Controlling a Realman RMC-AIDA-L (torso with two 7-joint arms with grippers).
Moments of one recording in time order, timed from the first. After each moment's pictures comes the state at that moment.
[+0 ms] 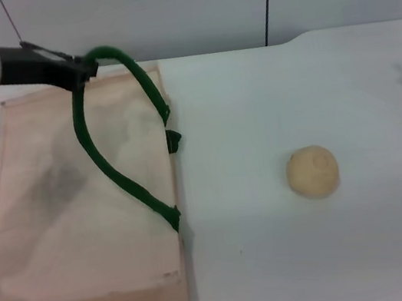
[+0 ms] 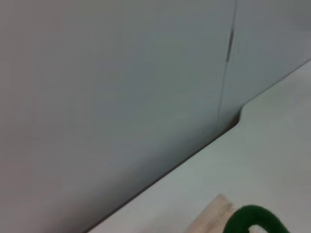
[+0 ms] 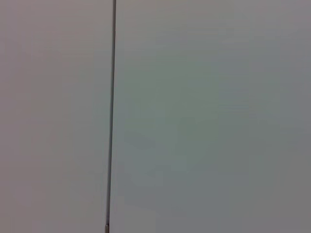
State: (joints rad) left arm -0.69 -2.04 0.81 1.09 -0.74 -1.26 1.12; right arm 0.70 2.02 -0.35 -0.24 1.72 1.03 -2.49
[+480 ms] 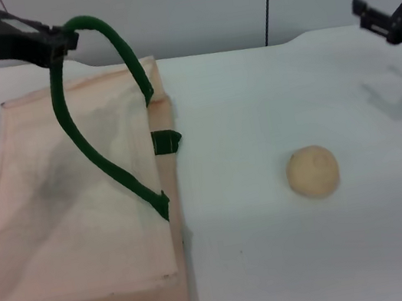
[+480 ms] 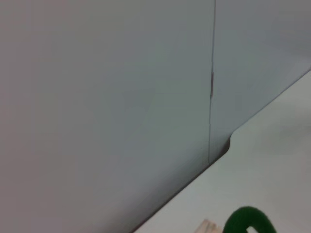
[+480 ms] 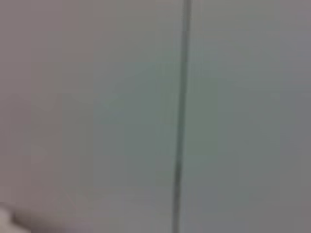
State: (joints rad) left arm -0.63 -2.04 0.82 1.36 -0.78 -1.41 1.06; right arm 0.70 2.02 -0.43 -0.25 1.55 1.02 -2.40
